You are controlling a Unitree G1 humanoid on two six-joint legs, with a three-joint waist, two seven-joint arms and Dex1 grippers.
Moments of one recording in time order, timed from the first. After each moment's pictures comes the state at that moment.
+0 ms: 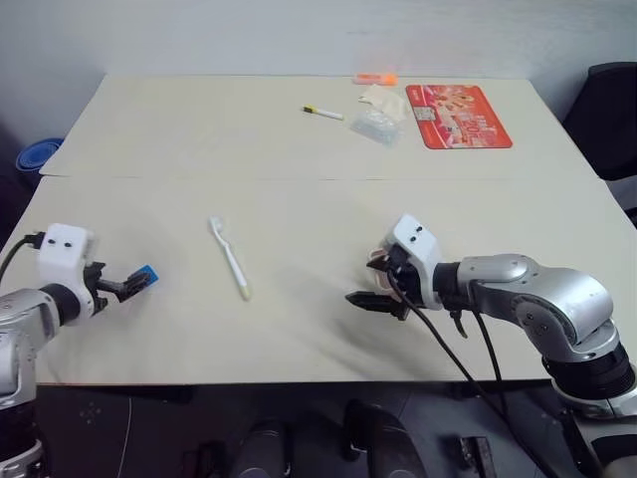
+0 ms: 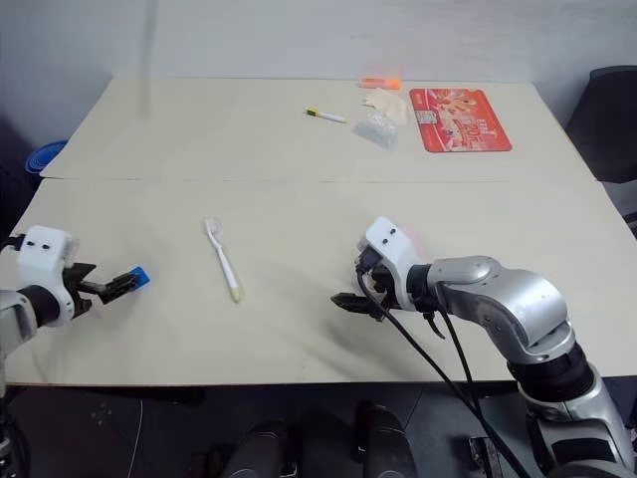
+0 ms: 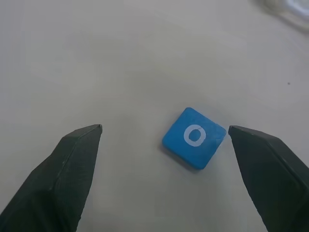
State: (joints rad) left arm -0.15 0.83 0.54 -0.22 -0.32 1.01 -0.56; right arm -0.59 -0.67 0.16 -0.45 0.65 1.22 0.49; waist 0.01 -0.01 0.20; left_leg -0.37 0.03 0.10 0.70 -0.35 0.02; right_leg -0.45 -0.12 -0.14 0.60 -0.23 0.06
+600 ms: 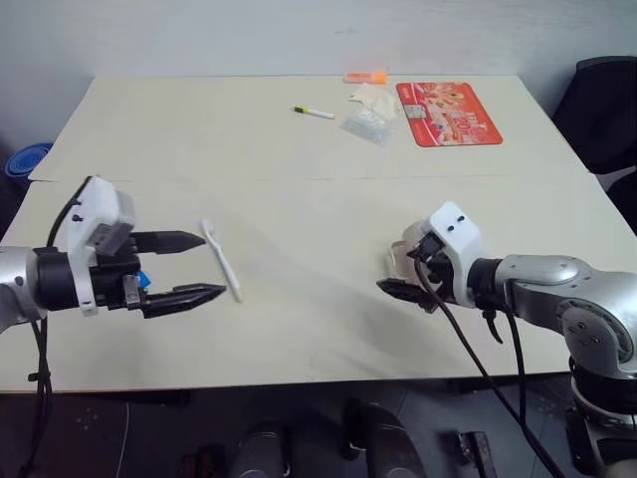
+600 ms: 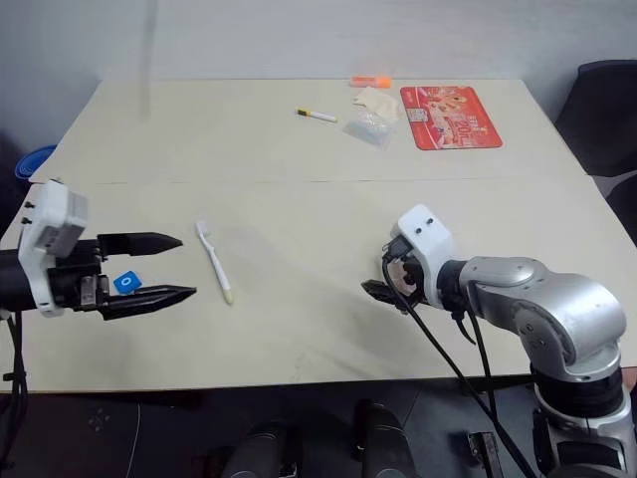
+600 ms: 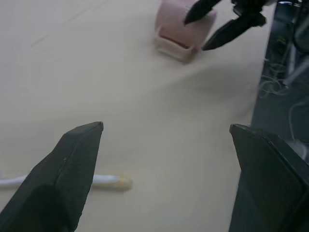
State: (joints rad) left arm -0.24 1.05 0.47 -0.55 -0.82 1.01 -0.98; right arm -0.56 -0.64 -0.09 -0.64 0.68 1.52 0.37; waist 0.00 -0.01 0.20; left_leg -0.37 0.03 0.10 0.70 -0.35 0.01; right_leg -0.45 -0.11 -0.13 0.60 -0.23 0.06
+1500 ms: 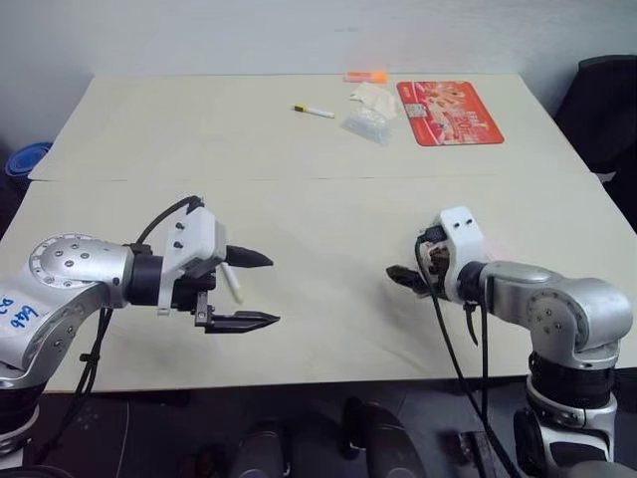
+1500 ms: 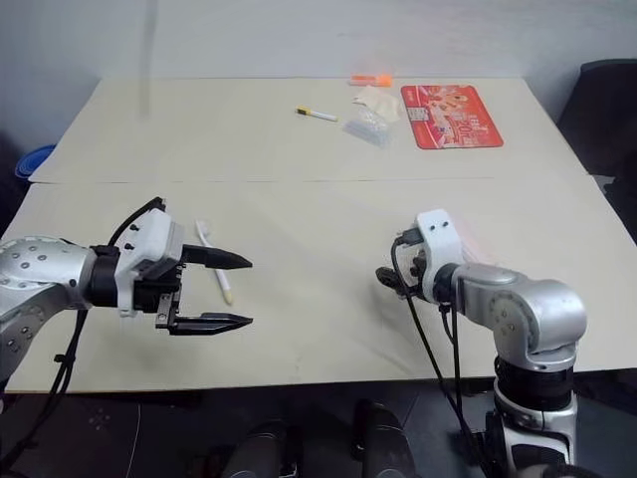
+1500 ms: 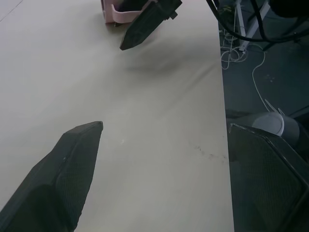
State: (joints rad) left arm -0.39 1.00 0.10 -0.54 -0.72 0.78 -1.00; right arm -0.55 -0.46 -0.15 -0.46 0.52 1.55 0.27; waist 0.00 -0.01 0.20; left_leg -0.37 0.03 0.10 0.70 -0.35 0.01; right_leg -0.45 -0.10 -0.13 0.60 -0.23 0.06
